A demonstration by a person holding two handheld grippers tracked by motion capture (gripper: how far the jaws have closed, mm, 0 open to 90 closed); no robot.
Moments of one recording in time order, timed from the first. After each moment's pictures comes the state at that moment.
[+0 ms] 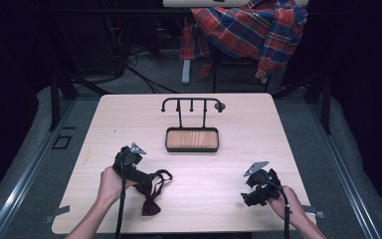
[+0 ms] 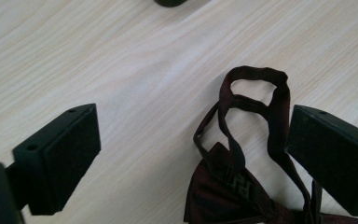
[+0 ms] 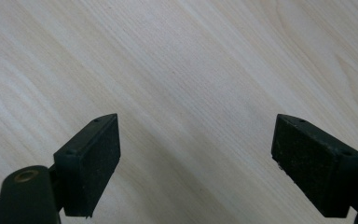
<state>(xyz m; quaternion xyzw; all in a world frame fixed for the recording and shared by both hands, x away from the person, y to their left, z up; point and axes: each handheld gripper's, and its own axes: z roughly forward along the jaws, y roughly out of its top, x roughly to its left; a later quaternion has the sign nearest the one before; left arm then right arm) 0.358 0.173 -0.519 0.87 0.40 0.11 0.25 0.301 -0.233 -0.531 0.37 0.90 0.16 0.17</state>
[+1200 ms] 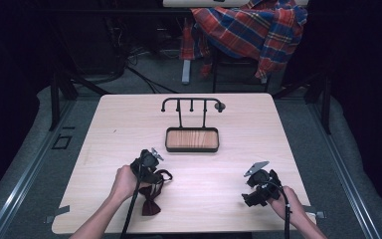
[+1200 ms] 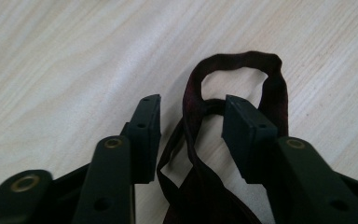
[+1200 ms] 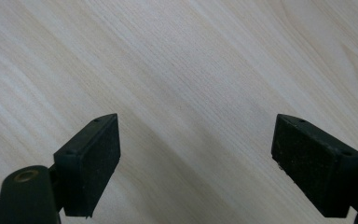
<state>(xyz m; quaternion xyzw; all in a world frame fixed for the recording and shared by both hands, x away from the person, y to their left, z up) 0.373 0.136 -0.549 0.92 0.34 0.08 0.18 0.302 -0.235 -0.534 0.38 0.90 0.16 0.16</state>
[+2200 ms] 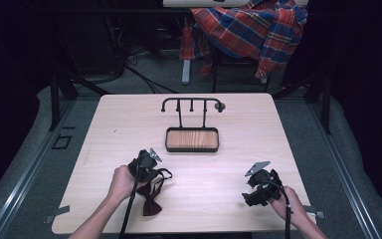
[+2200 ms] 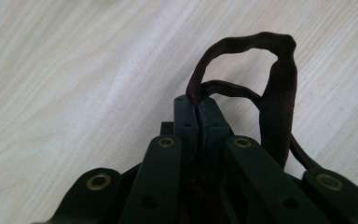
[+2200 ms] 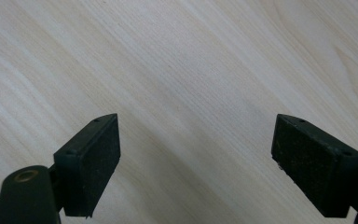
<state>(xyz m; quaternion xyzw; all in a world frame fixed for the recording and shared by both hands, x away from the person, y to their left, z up) 0.366 0.143 -0.538 0.92 0.33 0.09 0.20 0.300 -0.236 -0.532 0.38 0.90 0.16 0.16</state>
